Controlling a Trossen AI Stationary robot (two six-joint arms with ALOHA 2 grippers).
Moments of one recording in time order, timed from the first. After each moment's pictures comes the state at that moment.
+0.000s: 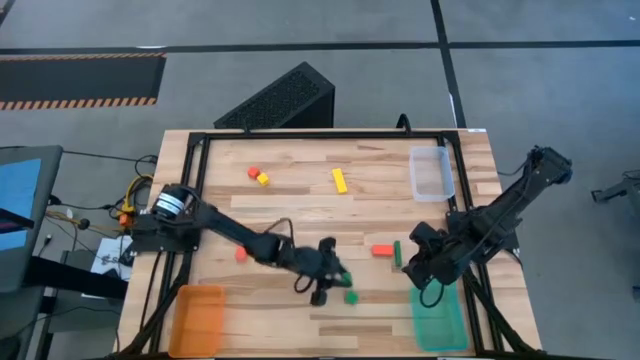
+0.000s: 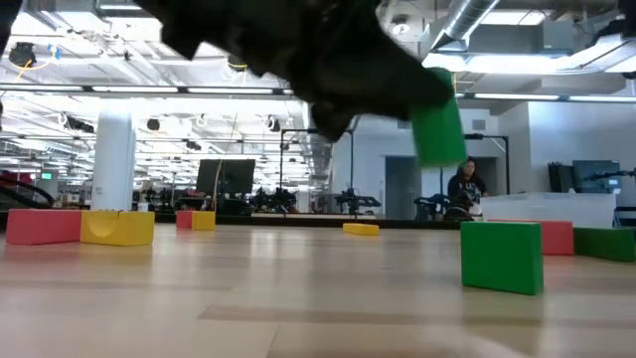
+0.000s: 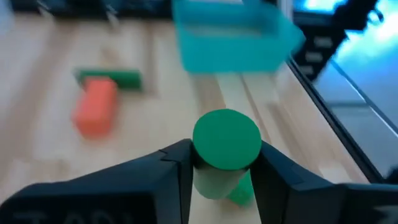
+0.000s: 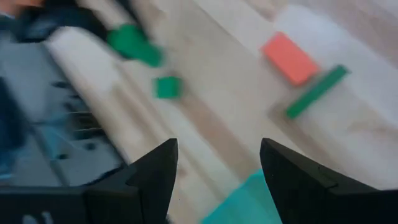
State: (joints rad) left arm -0.29 1.93 1.12 0.37 -0.05 -0.19; right arm 0.70 1.16 1.09 -0.98 0.30 1.48
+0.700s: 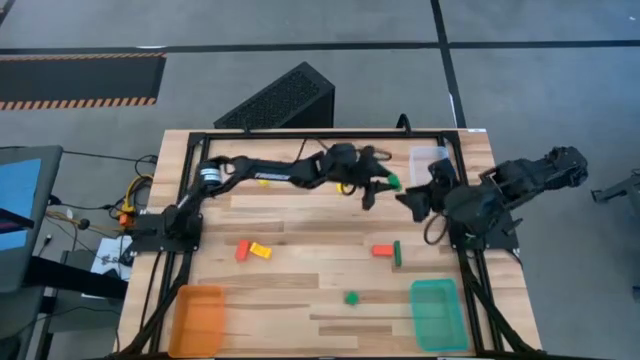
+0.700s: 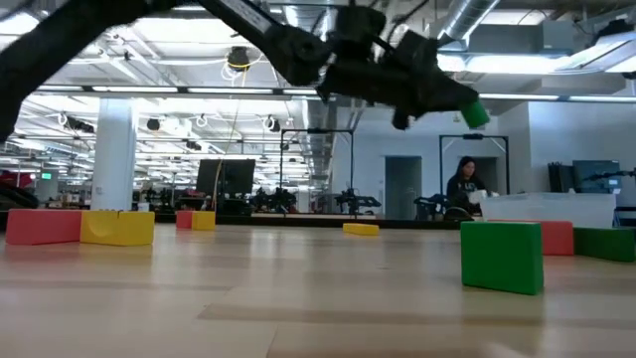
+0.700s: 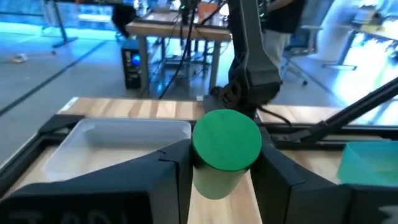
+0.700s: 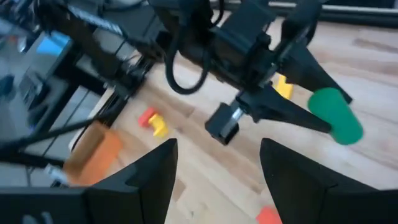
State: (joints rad) left arm 0.22 2.24 1.73 0.35 0.31 -0.01; right arm 0.39 1.03 1.31 -1.07 0.66 1.25
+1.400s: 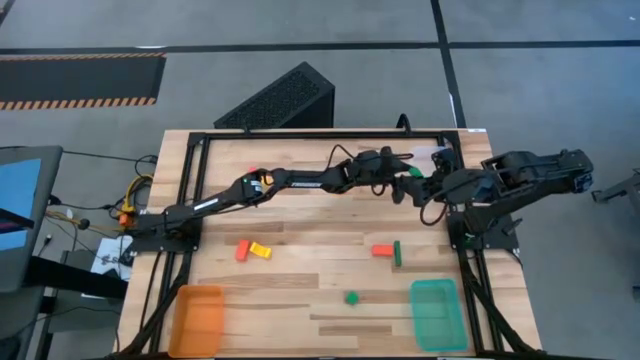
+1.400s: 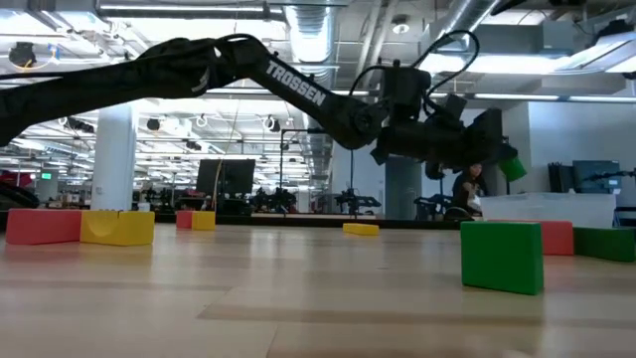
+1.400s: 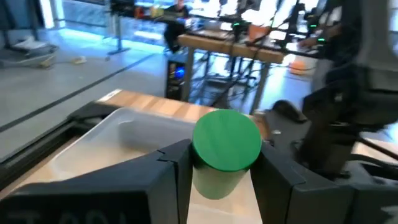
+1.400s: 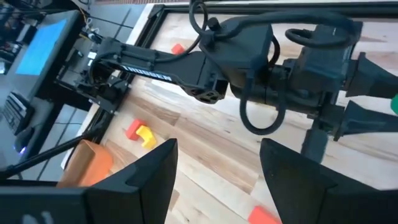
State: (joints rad) left arm 0.22 2.74 2.31 0.37 0.09 -0.13; right arm 0.27 1.00 1.31 -1.13 0.57 1.27
